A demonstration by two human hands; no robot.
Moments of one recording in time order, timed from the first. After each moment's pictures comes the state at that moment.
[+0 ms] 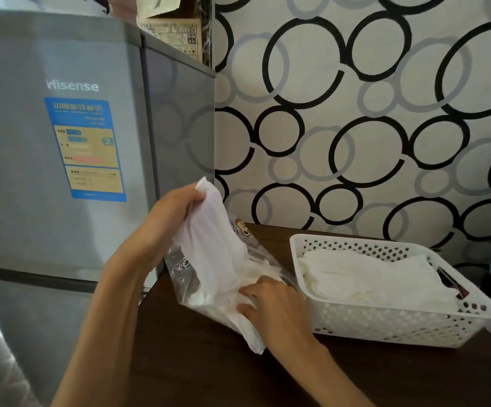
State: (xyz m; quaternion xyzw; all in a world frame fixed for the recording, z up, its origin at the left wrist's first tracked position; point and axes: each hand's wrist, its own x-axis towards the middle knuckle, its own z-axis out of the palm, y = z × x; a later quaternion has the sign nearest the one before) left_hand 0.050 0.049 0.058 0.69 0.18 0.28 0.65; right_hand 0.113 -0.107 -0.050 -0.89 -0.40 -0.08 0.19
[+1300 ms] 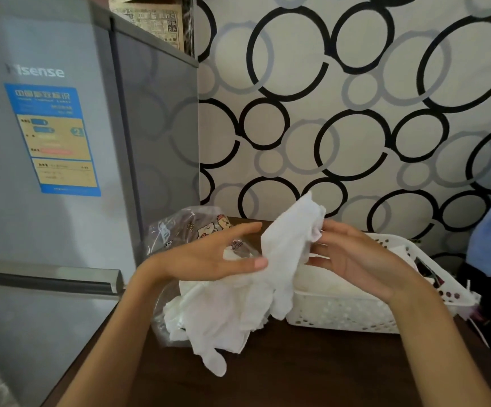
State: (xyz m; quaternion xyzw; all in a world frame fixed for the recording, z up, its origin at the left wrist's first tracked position) left_hand 0.081 0.024 0.016 0.91 -0.10 -0.02 0.39; right_hand 0.168 -0.203 0.035 -0.64 -0.29 0.29 0.65
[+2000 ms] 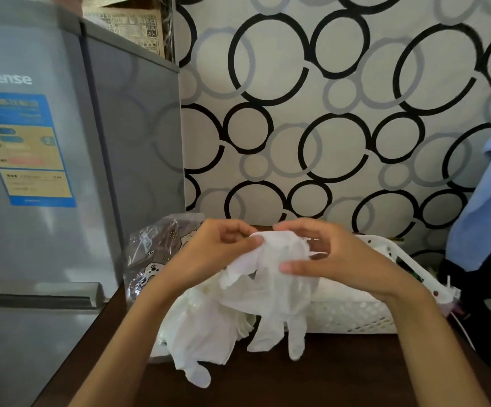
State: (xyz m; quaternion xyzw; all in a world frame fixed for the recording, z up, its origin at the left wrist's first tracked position) left_hand 0.088 -0.015 0.026 0.82 -0.03 0.14 0.56; right_hand 0.162 -0.214 0.045 -0.78 -0.40 0.13 0.47
